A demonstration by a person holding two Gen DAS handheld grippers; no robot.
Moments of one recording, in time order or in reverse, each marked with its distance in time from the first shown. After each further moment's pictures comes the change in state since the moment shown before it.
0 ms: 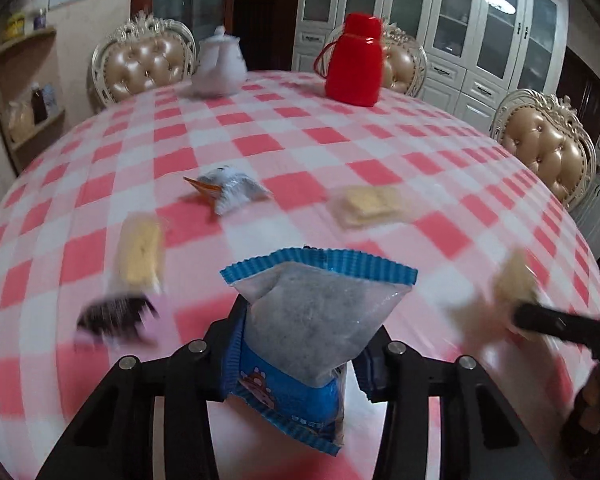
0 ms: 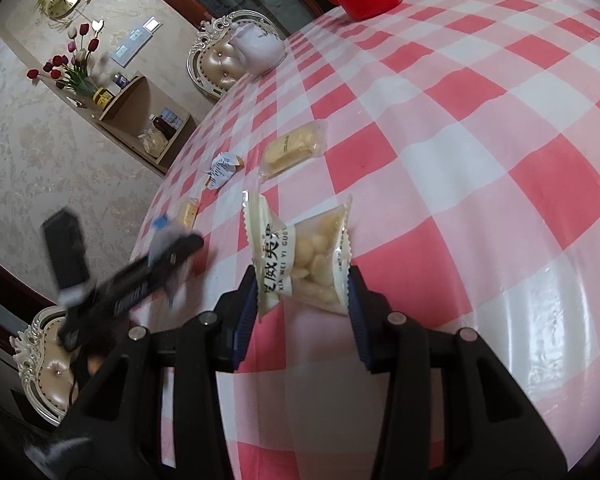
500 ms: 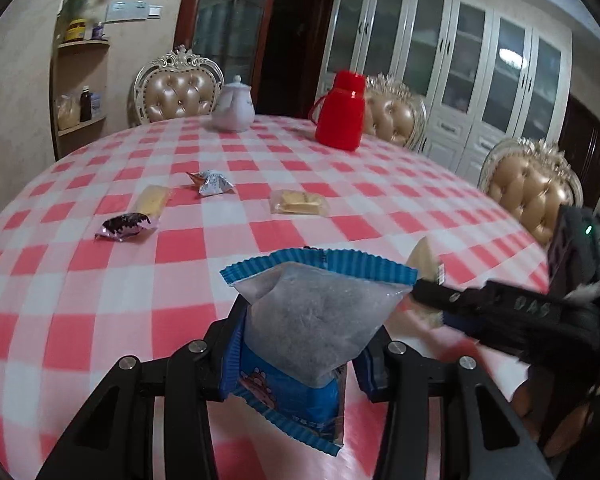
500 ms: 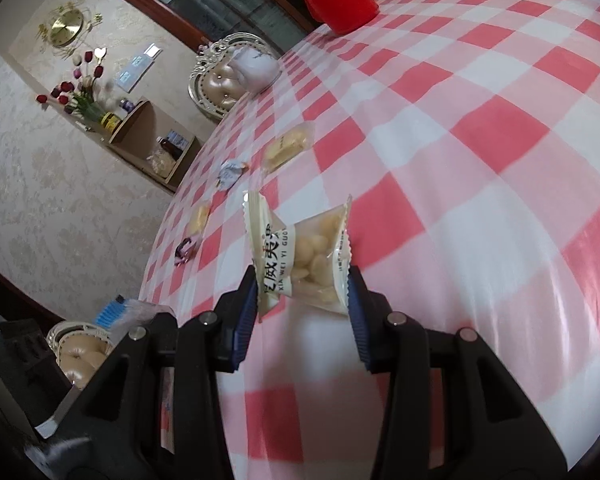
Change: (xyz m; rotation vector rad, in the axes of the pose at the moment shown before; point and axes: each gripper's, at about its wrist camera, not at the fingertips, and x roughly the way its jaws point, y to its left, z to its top) left arm -0.099 -0.080 -0.076 -0.154 -0.193 0.019; right arm -0.046 -0.009 -0.042 0.055 -0.071 0.031
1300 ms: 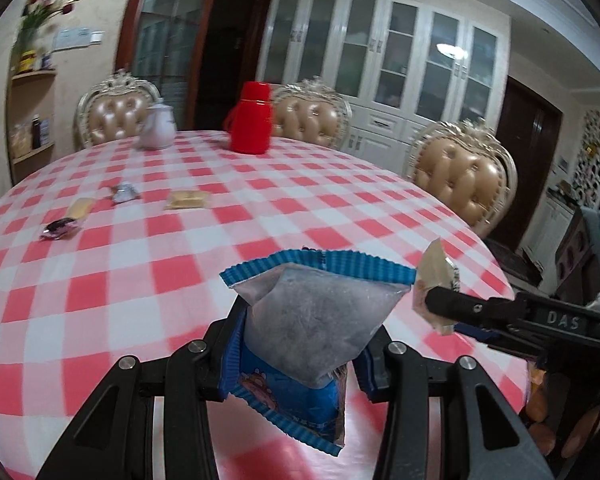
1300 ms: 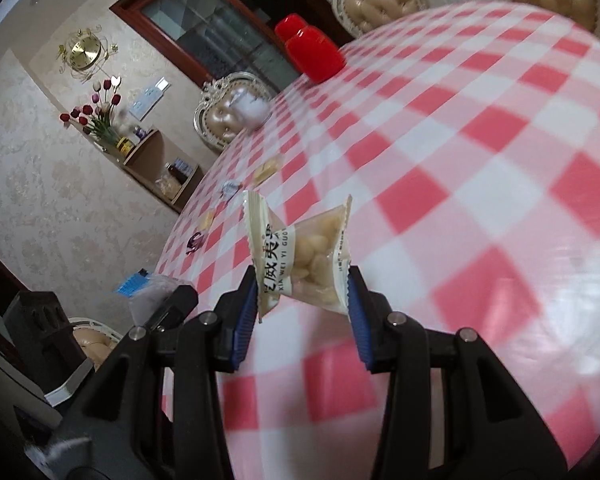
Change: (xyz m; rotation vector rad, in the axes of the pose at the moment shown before) left arm -0.055 -0.119 -0.047 0.134 -0.023 -0.174; right arm -0.163 -0.050 -0.057 0.001 -0.145 -0.030
